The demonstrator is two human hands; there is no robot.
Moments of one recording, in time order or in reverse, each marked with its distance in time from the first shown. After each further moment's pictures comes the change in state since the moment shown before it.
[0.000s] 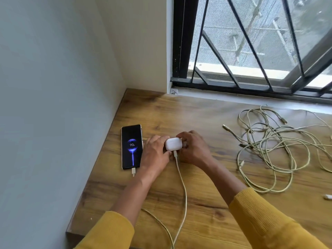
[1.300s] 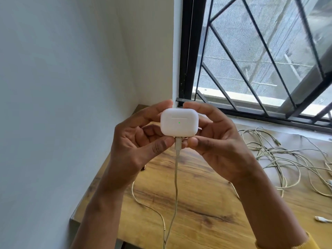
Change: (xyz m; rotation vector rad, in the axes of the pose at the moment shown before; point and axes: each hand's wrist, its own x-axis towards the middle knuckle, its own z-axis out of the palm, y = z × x) left_hand -0.103 0.133 -0.171 -1.027 0.135 0.482; right_hand -0.131 -0.081 -0.137 1.248 -0.418 -0.730
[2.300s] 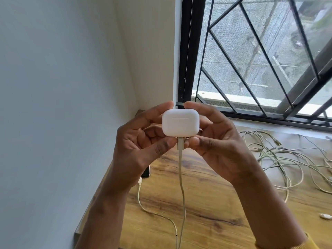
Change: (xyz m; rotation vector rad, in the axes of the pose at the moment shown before) left_hand 0.009 0.003 -0.024 -0.004 -0.015 -0.016; right_hand 0.017 0.009 0.020 0.013 0.050 -0.021
